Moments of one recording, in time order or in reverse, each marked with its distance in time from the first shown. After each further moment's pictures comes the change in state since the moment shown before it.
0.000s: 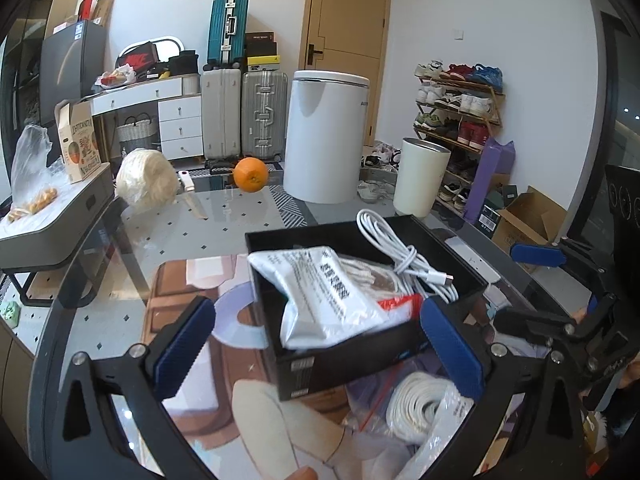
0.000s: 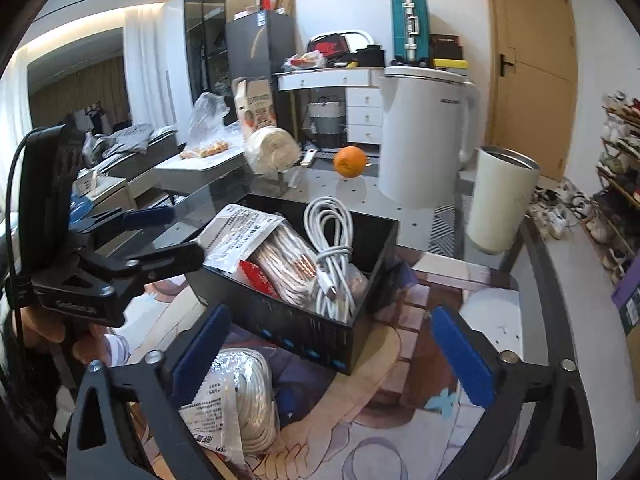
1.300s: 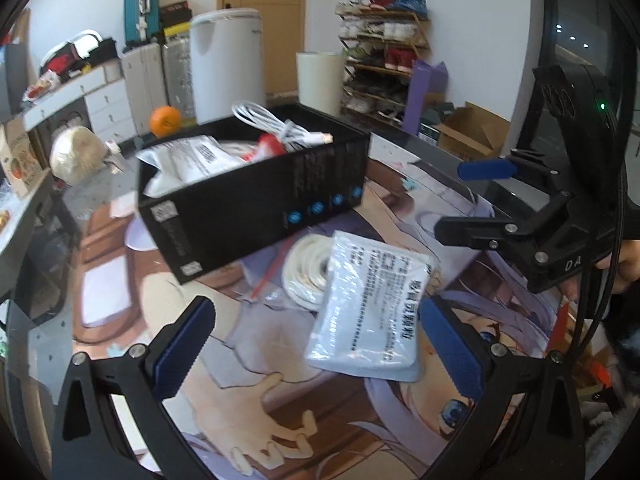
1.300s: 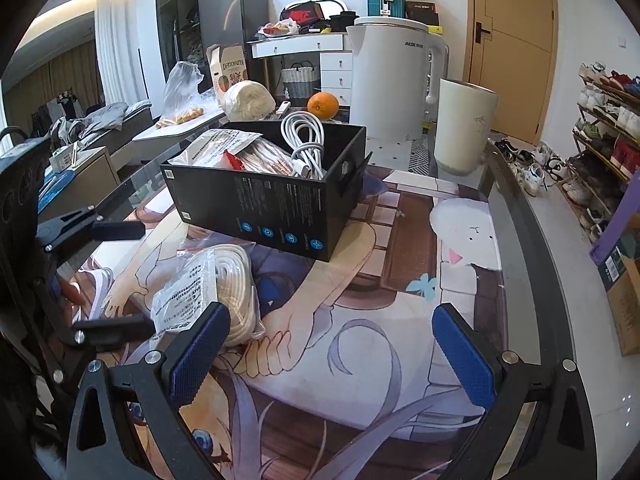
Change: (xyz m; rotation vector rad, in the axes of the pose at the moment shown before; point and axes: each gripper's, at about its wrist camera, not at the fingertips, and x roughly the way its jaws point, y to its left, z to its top) left arm -0.015 -0.060 -0.066 0.208 0.214 -0.192; right arm -0.023 0.000 -0.062 0.043 0.136 -0.077
